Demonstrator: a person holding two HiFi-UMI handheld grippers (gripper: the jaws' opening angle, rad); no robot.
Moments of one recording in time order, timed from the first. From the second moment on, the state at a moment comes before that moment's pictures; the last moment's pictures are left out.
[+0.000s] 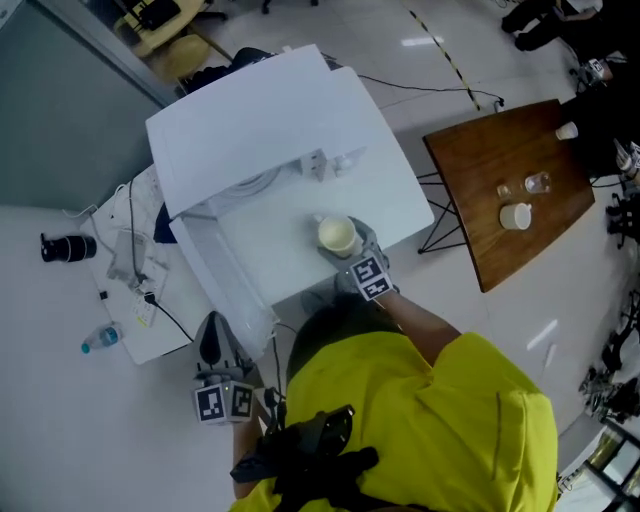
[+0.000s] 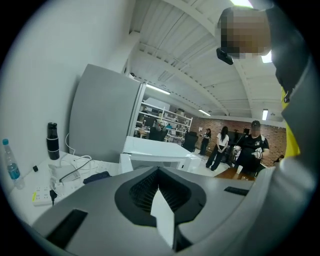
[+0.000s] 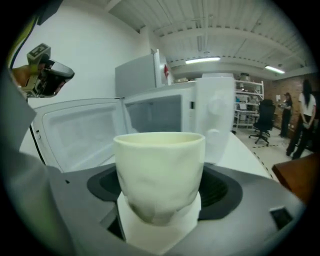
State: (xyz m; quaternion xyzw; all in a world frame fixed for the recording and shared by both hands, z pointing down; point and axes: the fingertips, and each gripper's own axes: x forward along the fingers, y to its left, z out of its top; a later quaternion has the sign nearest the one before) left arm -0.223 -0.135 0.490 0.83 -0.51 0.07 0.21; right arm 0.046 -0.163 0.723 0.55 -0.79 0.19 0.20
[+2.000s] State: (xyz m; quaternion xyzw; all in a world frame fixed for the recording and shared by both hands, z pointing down) left arm -0.194 -0.116 0.383 0.85 -0.51 -0.01 0.16; right arm 0.065 -0.086 0.330 0.56 -0.82 0.08 -0.05
